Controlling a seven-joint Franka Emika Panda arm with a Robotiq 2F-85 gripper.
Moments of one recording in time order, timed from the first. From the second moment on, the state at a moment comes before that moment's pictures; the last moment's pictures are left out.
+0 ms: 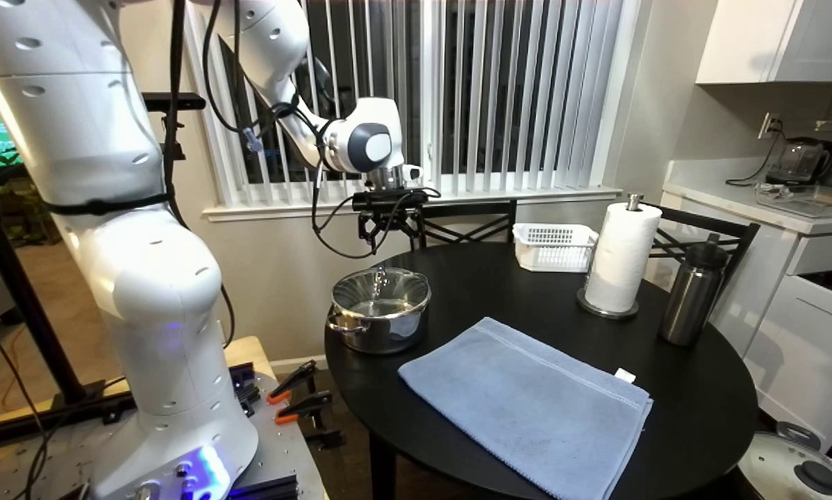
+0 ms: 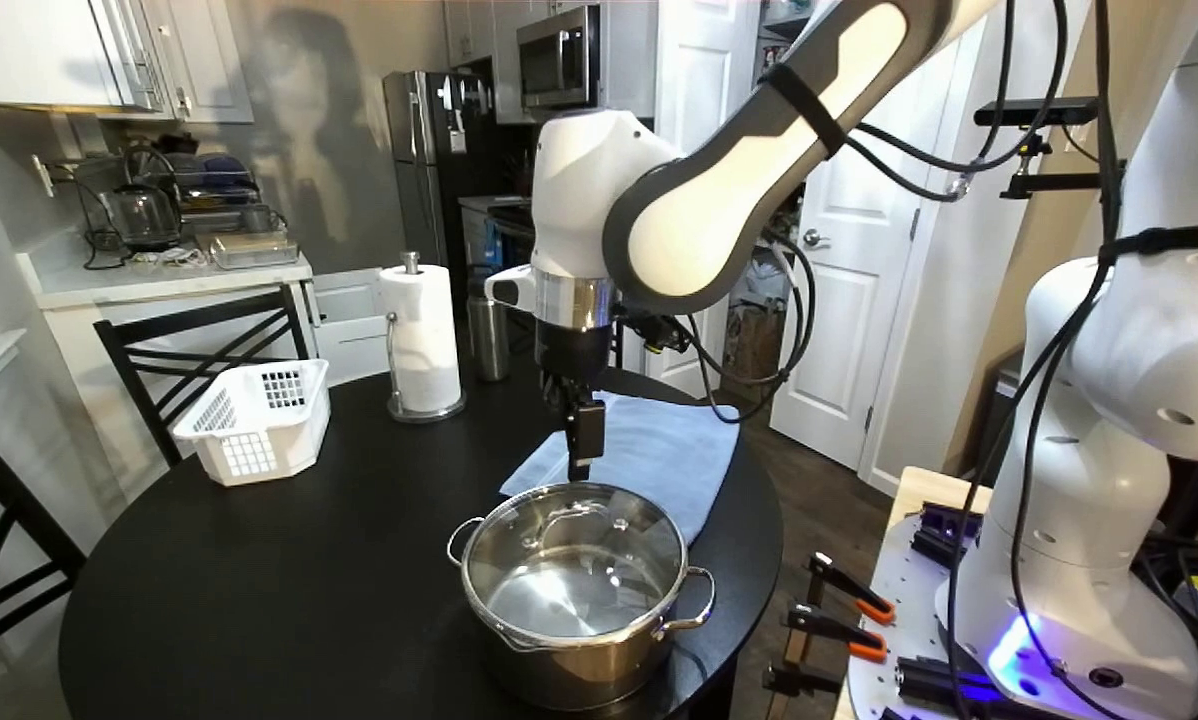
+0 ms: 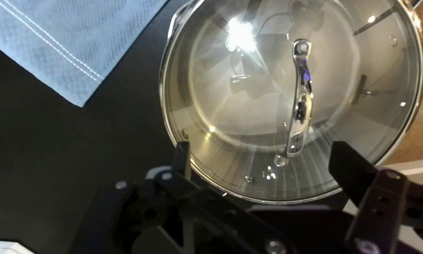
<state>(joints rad) 0.24 -0.06 0.17 -2.48 -0.03 2.51 -0.50</state>
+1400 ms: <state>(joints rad) 0.24 0.04 0.22 -2.42 0.08 2.34 -0.65</state>
